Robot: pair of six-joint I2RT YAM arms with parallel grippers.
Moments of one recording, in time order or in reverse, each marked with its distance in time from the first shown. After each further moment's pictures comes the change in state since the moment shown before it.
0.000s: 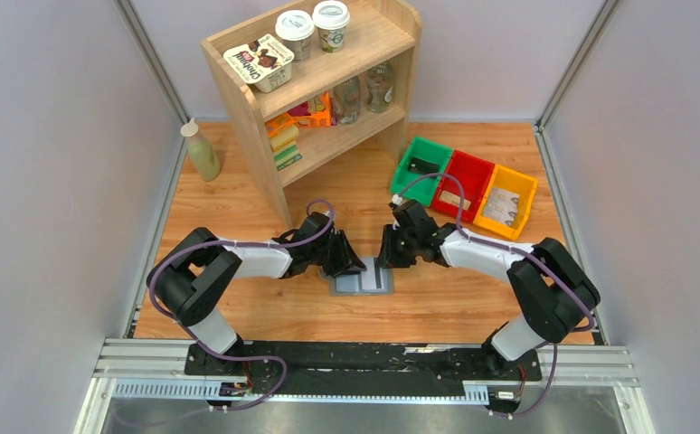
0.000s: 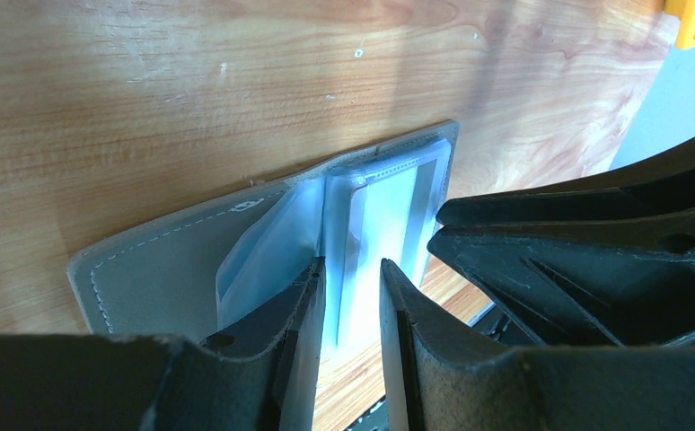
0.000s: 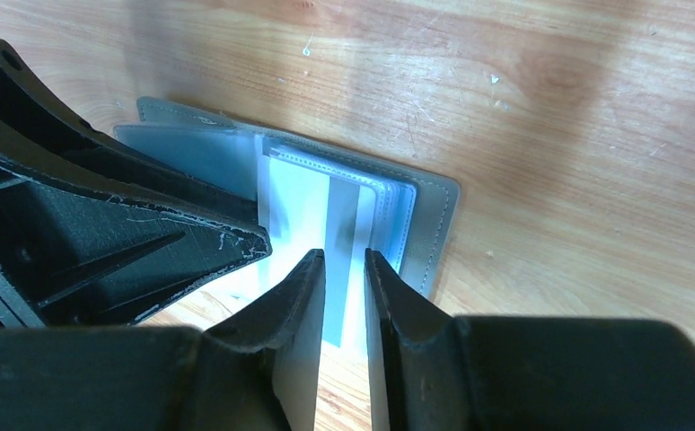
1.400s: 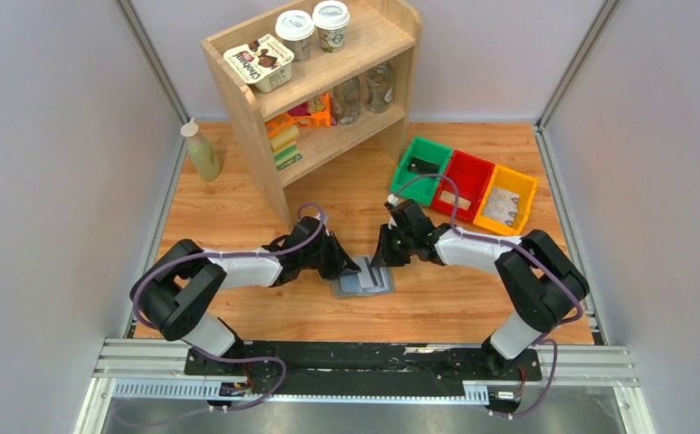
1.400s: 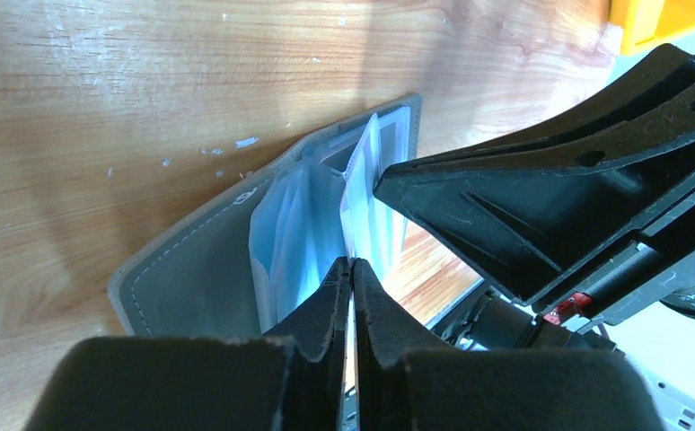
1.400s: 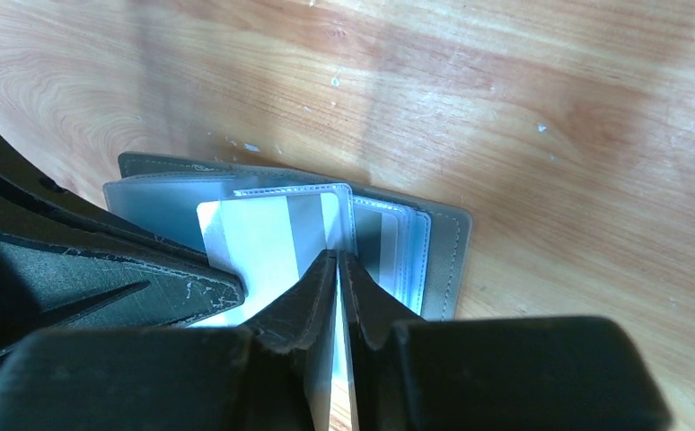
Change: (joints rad) left arm 0.000 -0.103 -0.080 0.043 -0.006 -0.068; right arm -0.005 0.073 0.000 0.097 -0.050 0.003
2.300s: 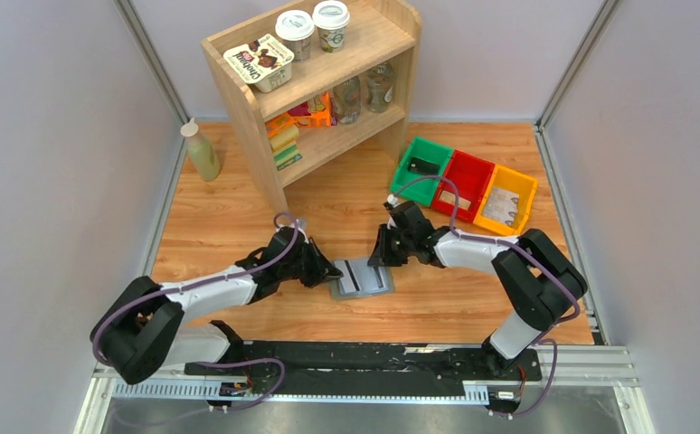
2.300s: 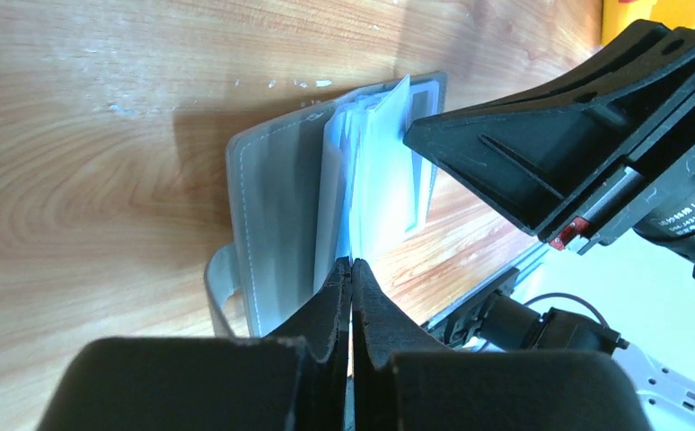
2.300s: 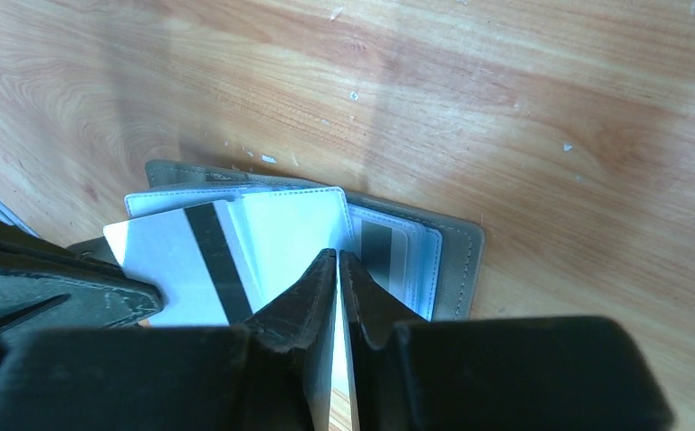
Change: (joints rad) left arm 0.035 -0.260 -0.150 -0.088 -0.060 -0.010; right arm -0.002 0.017 -0.027 0.092 -0.019 0.028
